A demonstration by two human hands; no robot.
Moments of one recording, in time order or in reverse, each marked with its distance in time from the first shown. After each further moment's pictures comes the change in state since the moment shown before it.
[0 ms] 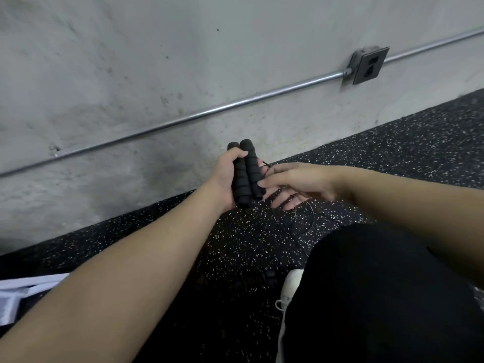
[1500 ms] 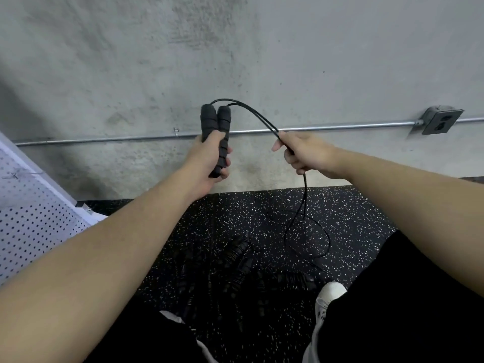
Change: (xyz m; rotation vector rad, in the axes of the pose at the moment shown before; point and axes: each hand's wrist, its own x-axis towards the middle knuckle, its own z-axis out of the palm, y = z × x) left_hand -0.191 0.082 -0.144 0.048 0.370 0.450; right_hand -0.003 -0.141 0.125 -0.201 0.204 -0.347
